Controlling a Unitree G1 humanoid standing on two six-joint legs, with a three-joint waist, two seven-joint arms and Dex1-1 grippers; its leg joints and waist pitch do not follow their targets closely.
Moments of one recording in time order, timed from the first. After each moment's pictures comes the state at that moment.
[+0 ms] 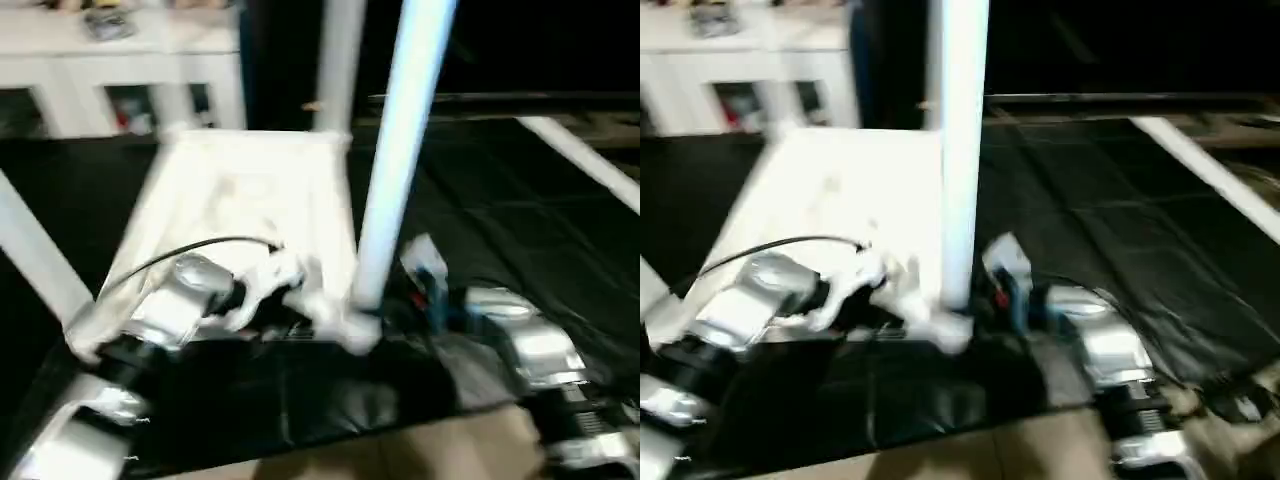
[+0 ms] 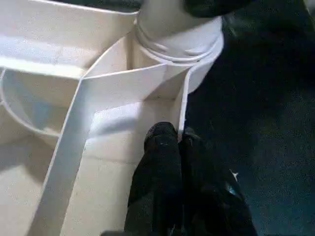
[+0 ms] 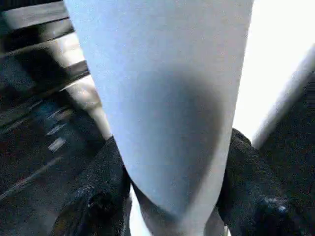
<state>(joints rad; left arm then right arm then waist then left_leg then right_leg) -0.58 0.32 -0.31 0.41 0.02 0.51 -1.10 -0.40 -0.18 0.07 0.32 0.16 0.37 0.83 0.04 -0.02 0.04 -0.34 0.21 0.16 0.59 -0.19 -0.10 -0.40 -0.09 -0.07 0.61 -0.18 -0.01</state>
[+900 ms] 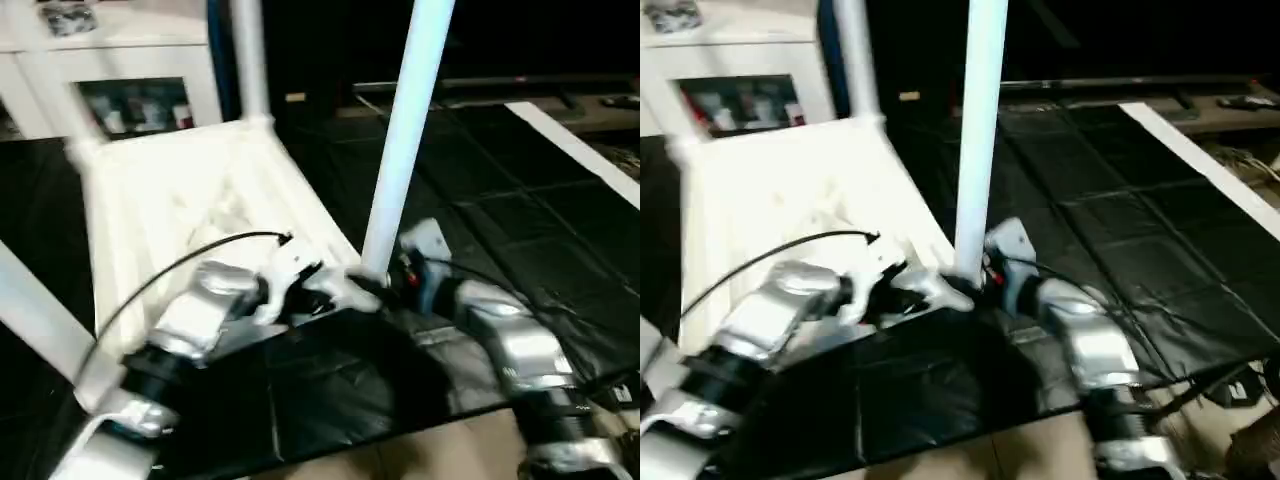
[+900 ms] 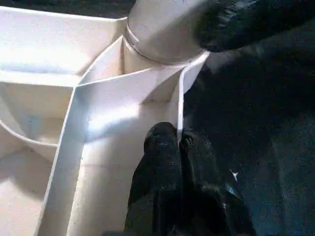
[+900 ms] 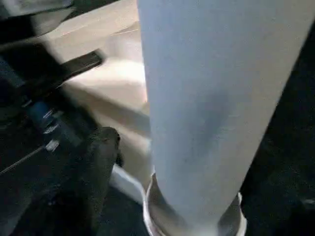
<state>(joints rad) -0.55 0.33 -0.32 0.32 0.01 0.50 -1.09 -0.38 -0.26 0.10 0.28 0.16 0.31 0.96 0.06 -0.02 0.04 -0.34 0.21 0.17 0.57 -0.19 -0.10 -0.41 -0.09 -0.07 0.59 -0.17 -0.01</state>
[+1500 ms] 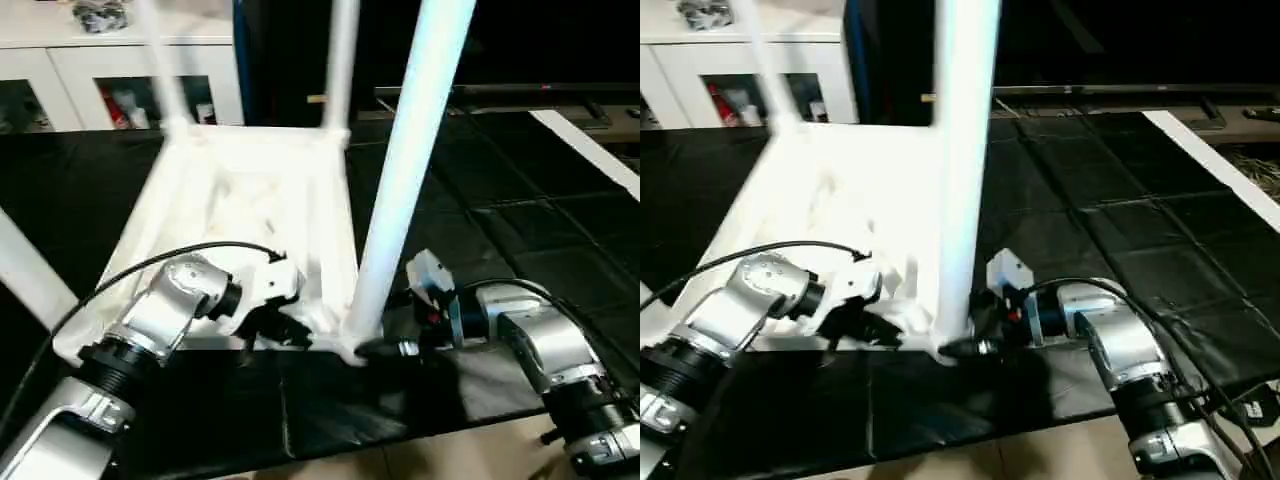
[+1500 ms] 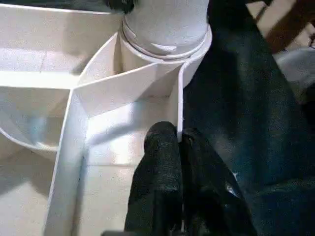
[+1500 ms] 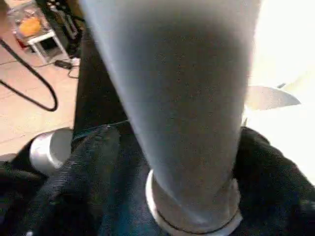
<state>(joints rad) -0.59 0.48 -0.43 0.38 0.01 0.25 -1.42 -0.44 -0.42 0.23 0.34 0.22 0.30 1.42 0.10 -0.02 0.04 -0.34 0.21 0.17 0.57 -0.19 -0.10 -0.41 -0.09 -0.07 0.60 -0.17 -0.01</state>
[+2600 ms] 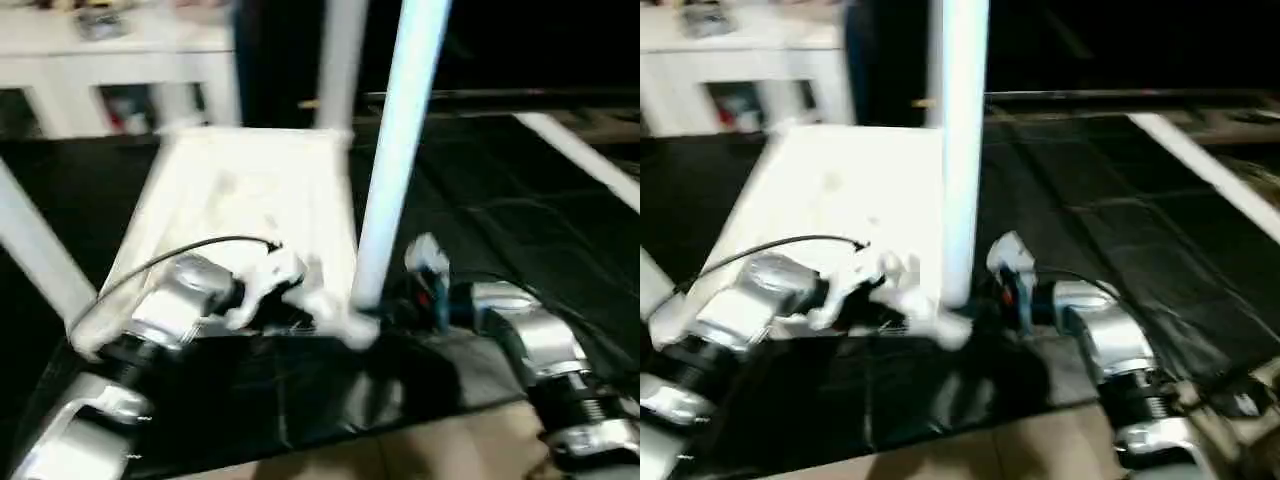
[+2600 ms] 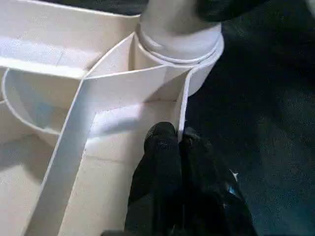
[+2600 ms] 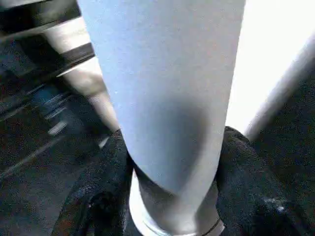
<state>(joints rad) -0.58 0.29 -0.28 0.44 0.02 0.48 -1.04 -0.46 -0.22 0.08 0.41 0.15 0.36 0.88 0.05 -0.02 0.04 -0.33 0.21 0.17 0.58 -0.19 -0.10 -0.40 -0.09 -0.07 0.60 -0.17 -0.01</state>
